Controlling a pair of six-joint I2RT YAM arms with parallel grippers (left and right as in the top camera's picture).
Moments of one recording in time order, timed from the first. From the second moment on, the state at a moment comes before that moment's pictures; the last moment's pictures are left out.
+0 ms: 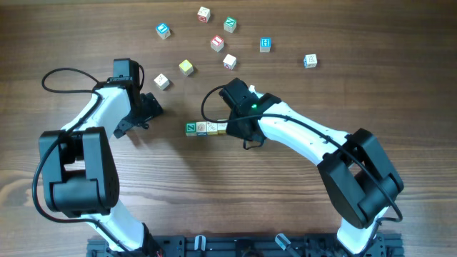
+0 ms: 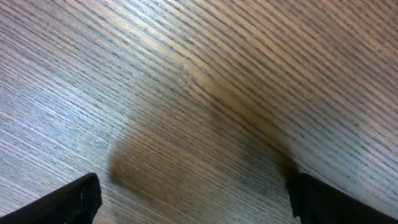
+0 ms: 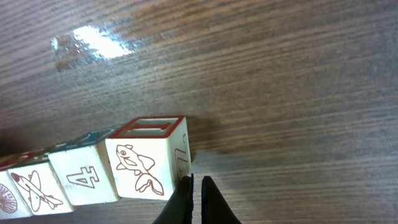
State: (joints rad) left arm 0.05 1.88 1.13 -0.67 -0.17 -0.52; right arm 0.68 1.93 1.26 -0.65 0.01 0.93
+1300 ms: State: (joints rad) left arm 0.05 1.88 1.13 -0.67 -0.17 -0.52; right arm 0.62 2.13 1.54 -0.58 -0.15 0.54
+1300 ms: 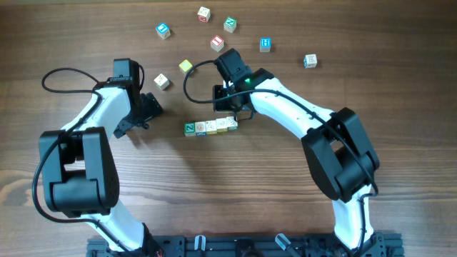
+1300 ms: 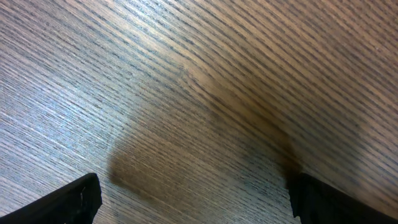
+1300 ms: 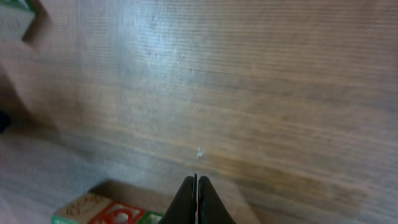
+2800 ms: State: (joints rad) left arm 0.05 1.88 1.13 -0.67 -0.17 -0.52; right arm 0.65 2.13 1.54 -0.62 -0.14 0.53
